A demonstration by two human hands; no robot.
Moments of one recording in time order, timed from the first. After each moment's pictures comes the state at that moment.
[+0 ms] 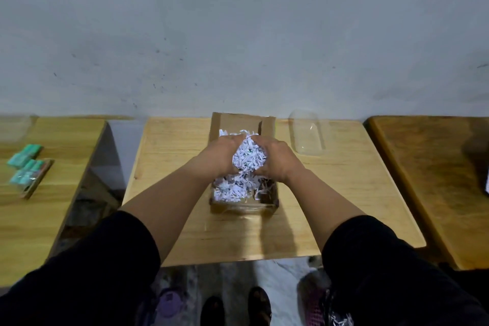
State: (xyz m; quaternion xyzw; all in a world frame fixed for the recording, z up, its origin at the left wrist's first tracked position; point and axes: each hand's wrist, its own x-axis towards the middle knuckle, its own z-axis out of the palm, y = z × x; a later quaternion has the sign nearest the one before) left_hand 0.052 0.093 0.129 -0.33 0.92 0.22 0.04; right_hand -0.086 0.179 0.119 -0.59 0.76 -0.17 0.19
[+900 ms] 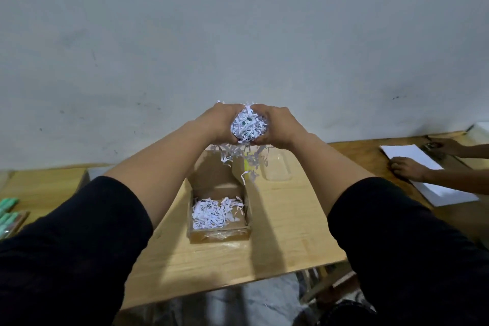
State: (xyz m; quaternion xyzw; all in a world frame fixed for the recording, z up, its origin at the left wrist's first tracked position) left_hand 0.007 0.100 0.273 -0.25 0.95 0.15 -0.11; right_hand -0.124 0.205 0.276 -0.60 0.77 -0.20 0.04
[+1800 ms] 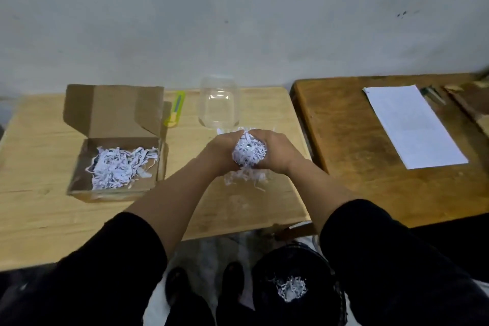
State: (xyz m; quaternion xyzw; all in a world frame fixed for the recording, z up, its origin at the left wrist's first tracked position) left_hand -0.190 0.242 0.072 -0.29 0.90 0.34 0.00; right_hand -0.321 0.331 0.081 -0.54 0.78 -0.17 0.26
